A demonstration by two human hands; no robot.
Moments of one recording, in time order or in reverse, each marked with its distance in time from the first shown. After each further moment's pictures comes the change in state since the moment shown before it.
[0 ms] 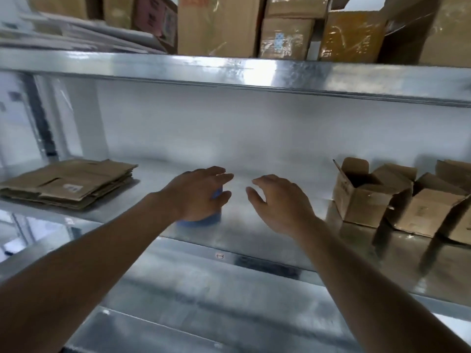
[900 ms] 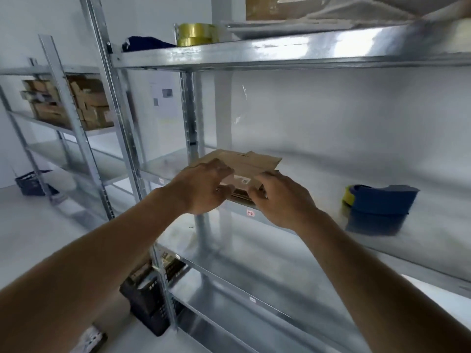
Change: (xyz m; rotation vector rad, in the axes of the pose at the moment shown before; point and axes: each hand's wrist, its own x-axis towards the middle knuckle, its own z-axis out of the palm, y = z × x) left_hand -0.226 -0.361 -0.051 0.041 -0.004 -0.299; right_hand 0.100 -0.408 0.137 0.253 -0.159 -0.232
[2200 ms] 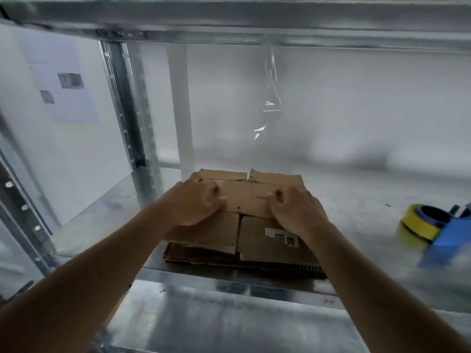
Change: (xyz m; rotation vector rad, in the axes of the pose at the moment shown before) left_hand 0.281 -0.243 0.132 -0.112 -0.254 0.200; right_hand 0.247 0.039 0.144 -0.064 0.066 0.716
